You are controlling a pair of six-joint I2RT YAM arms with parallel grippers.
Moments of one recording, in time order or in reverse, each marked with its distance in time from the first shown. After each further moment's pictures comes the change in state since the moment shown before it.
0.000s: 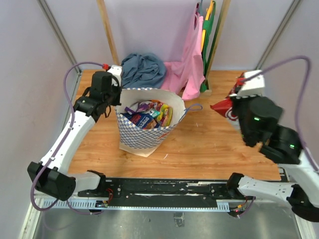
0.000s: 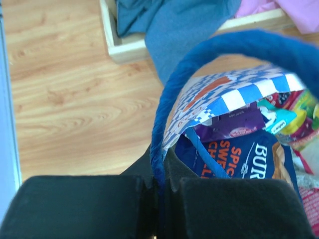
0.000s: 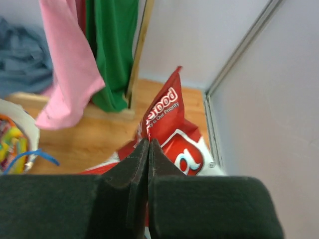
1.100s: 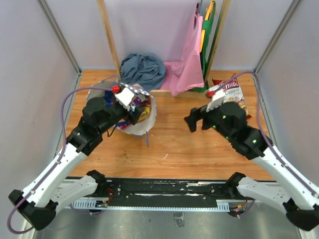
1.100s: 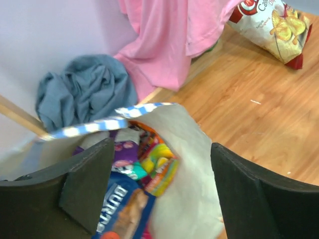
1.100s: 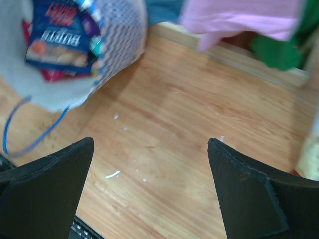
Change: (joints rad) left arm -0.259 -0.331 -0.282 0.413 0.259 0.313; right arm -0.373 -0.001 -0.454 0.162 -0.921 0.364
